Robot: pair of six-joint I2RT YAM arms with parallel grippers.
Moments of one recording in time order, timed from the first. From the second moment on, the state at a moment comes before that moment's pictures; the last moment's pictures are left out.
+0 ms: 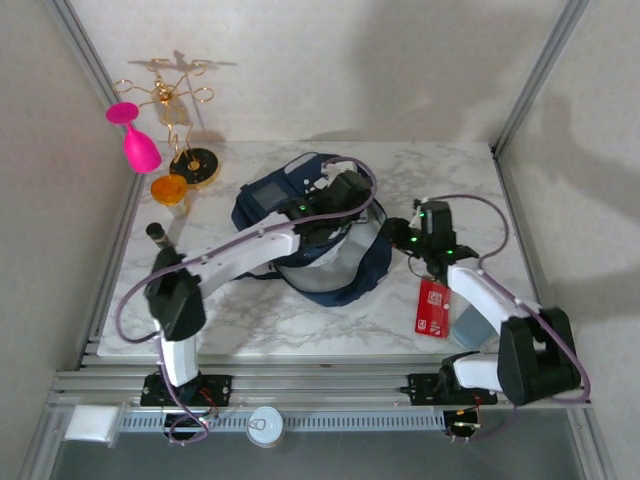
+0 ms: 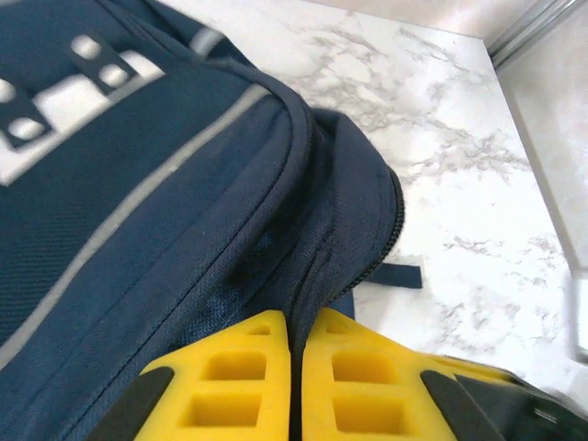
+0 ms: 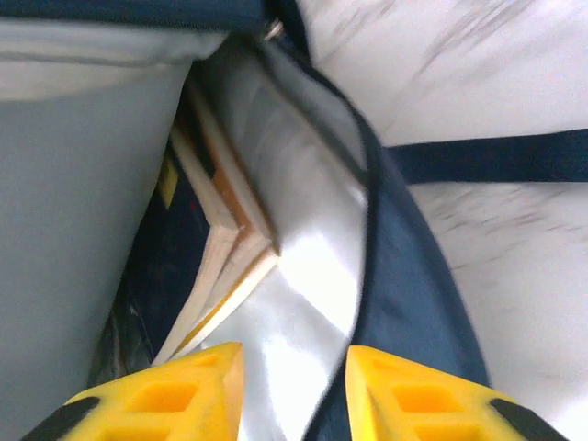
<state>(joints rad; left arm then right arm) -0.88 1.92 1.75 -0.49 -0.37 -0.77 0.25 1.25 0.73 -0.10 -0.26 0.69</state>
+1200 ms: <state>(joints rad) -0.42 1.33 0.55 0.03 -0.12 -1.14 0.65 1.46 0.73 -0.17 -0.25 0.73</state>
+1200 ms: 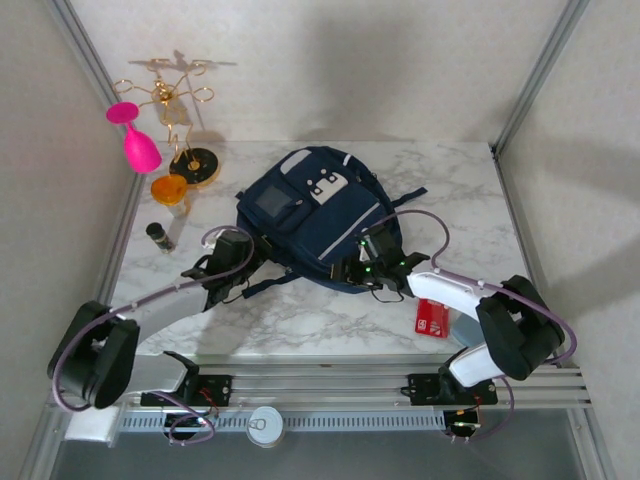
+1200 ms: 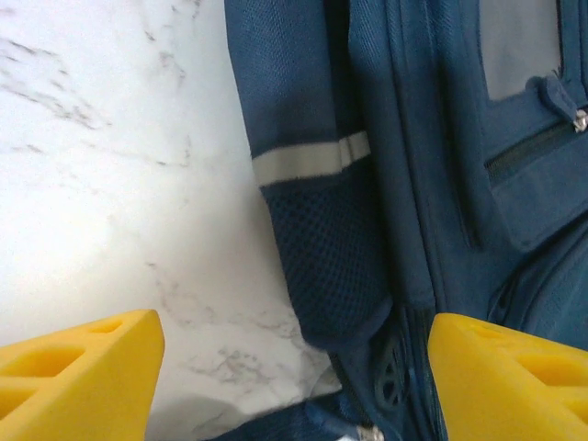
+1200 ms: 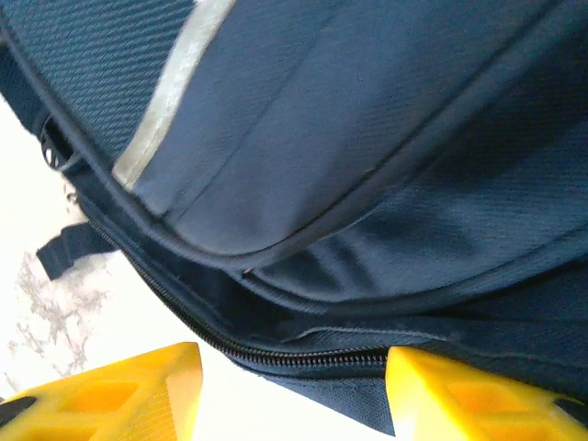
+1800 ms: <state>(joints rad) -0.44 1.62 0.56 0.36 -0.06 -1.37 0.56 1.46 0.69 -0.09 -0.32 0.69</state>
